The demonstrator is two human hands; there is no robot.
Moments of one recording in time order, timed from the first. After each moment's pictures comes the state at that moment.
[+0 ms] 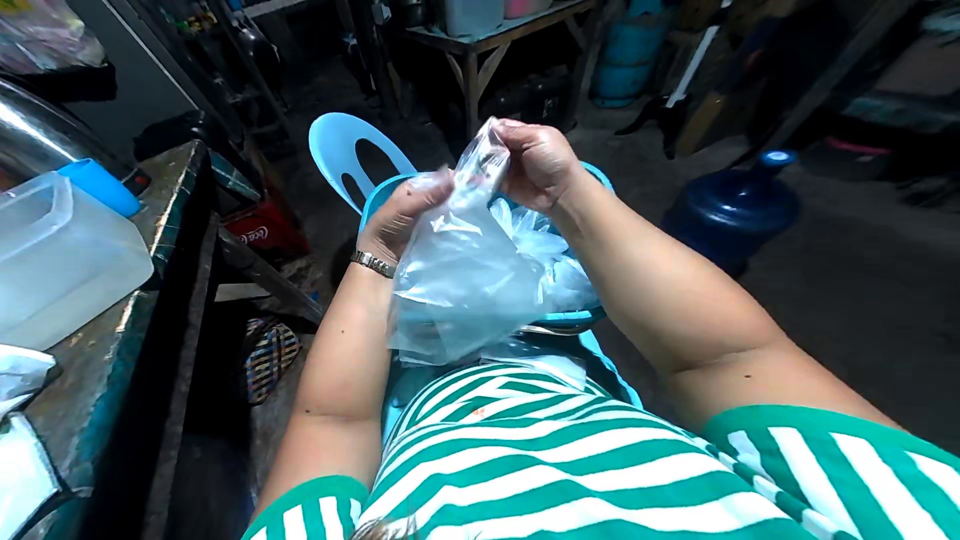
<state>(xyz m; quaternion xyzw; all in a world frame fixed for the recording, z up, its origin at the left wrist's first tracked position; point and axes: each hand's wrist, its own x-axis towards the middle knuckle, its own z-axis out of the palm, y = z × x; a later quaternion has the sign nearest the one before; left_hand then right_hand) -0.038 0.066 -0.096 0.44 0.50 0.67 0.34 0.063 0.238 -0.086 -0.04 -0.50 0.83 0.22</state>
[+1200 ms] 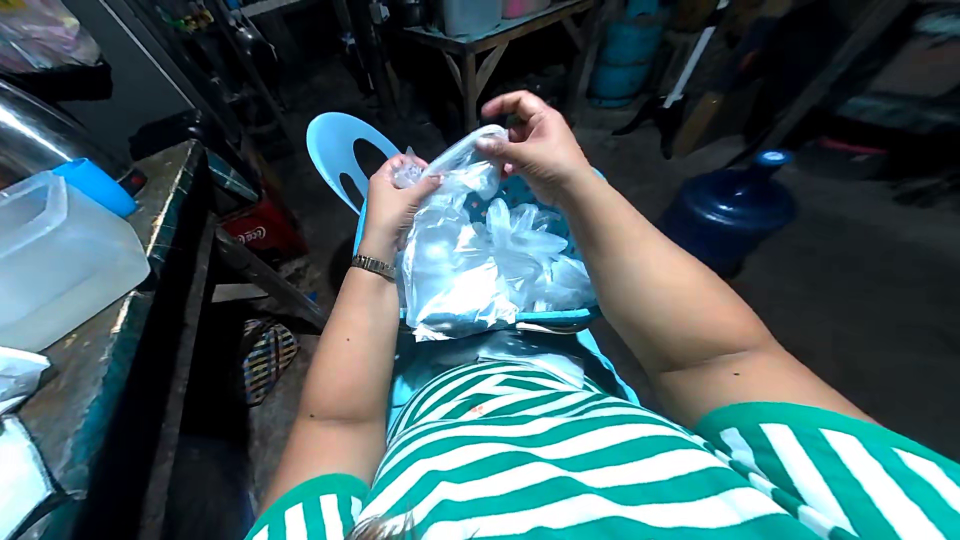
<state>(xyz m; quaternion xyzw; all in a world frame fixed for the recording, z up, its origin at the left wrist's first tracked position) -0.050 0.082 -0.097 0.36 0.68 0.64 0.07 0.066 0.255 -0.090 -0.01 -0.72 0.60 0.34</state>
